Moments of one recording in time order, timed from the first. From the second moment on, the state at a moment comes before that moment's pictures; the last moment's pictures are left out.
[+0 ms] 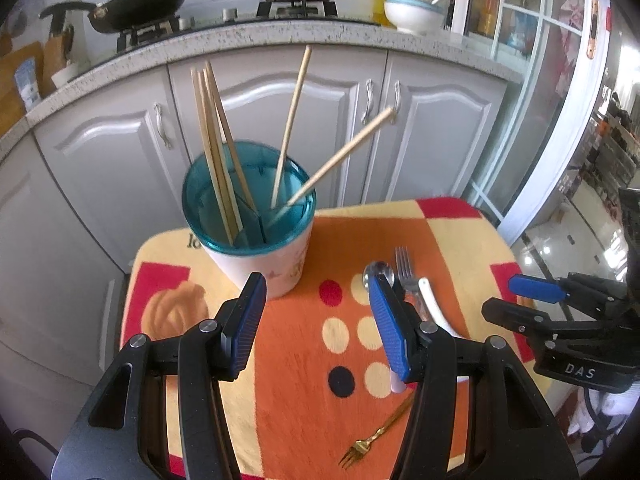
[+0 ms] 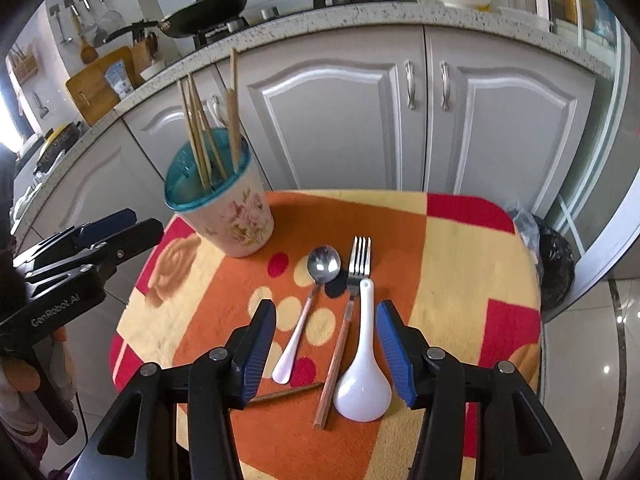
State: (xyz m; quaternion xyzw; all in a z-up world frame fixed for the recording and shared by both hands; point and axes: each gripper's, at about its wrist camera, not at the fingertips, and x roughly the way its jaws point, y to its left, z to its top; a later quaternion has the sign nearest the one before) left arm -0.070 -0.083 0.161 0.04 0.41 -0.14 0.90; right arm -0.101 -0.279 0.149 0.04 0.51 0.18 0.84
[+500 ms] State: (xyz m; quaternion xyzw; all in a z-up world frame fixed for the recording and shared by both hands) left arm -0.058 -0.087 0.091 0.01 0.49 -0.17 0.85; right arm -0.079 -0.285 0.072 0.06 0.58 0.16 0.79
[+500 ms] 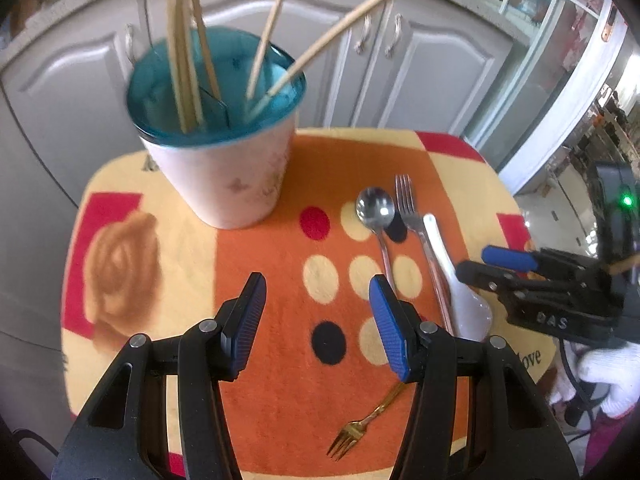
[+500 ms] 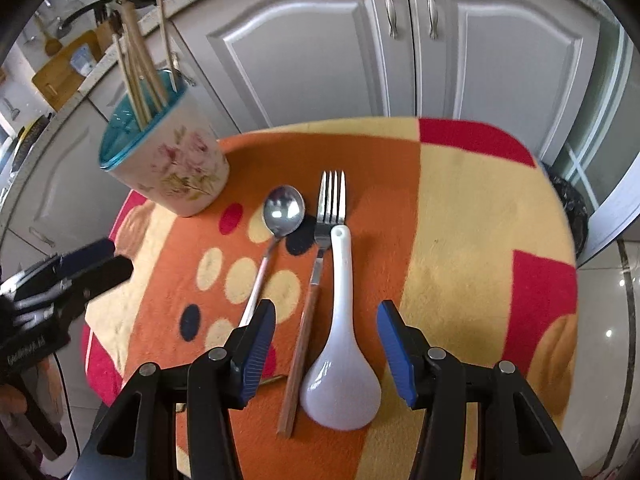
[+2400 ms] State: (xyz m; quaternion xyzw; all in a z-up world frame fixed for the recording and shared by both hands) left arm -0.042 -0.074 0.035 -0.02 0.54 -0.20 0.82; right arm -0.072 -0.292 0.035 0.03 0.61 0.24 0.76
